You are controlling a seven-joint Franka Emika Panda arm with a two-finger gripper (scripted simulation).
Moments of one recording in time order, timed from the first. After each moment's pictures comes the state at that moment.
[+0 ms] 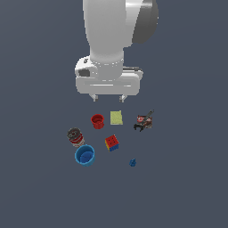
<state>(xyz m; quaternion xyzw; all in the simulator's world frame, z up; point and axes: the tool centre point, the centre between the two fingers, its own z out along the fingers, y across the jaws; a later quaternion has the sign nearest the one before) -0.006 -0.019 0.305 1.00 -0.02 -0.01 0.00</state>
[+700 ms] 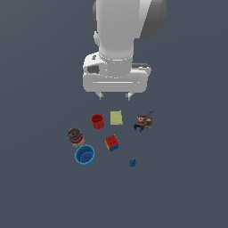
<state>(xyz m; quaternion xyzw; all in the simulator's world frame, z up) -0.008 0.002 0.313 1.00 0.00 -0.01 0.01</state>
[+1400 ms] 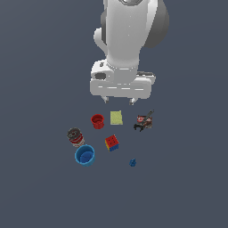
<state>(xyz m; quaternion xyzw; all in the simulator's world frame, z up) -0.008 0.020 0.291 1.00 -0.03 0.00 0.01</state>
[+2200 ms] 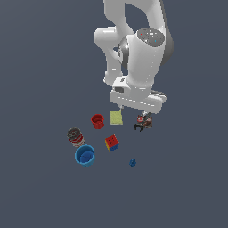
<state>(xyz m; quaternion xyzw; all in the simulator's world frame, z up) -0.019 0.080 0.220 0.99 -0.15 0.00 0.02</state>
